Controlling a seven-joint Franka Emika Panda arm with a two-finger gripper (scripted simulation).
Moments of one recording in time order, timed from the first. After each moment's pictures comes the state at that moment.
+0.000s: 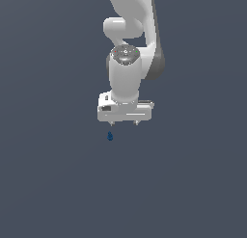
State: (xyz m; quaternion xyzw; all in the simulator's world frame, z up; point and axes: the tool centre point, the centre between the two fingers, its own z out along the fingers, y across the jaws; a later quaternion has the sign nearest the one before) arm 0.009 0.003 0.179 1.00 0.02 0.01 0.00
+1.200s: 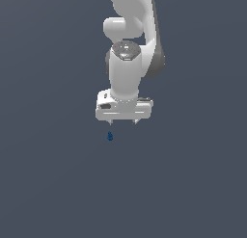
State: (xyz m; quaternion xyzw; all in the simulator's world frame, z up) arm 0.009 -0.002 0.187 1.00 0.03 0.02 0.02
